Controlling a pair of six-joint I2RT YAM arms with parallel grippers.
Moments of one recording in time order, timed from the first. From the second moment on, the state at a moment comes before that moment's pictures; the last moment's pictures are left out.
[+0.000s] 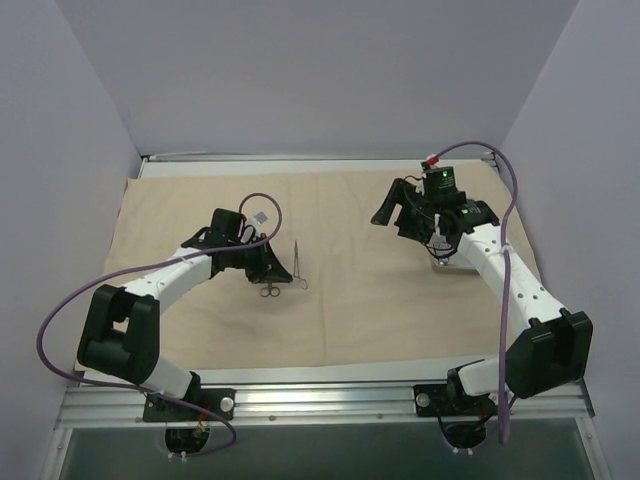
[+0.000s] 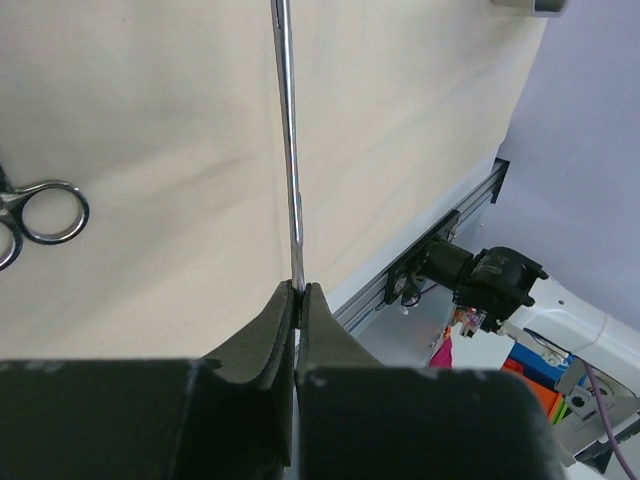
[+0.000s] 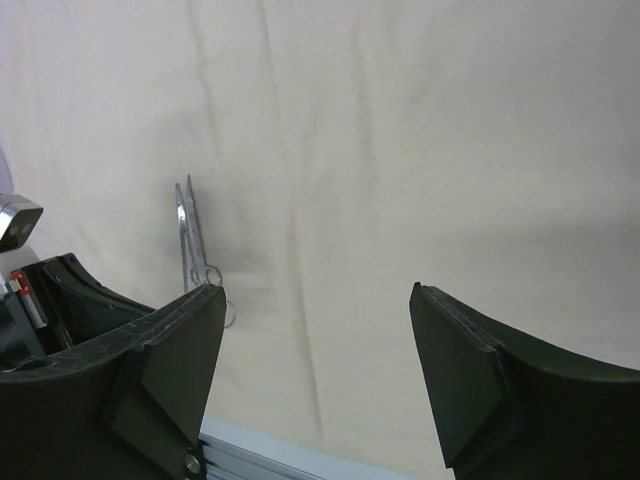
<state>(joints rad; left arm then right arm) -0.35 1.51 0.92 -0.33 0.67 -0.71 0.31 1.40 1.24 -0.62 -0.17 0.65</state>
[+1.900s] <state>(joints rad) -0.30 1.76 0.85 -0.14 0.71 -0.71 0.28 1.40 1.19 -0.67 -0.20 0.58</state>
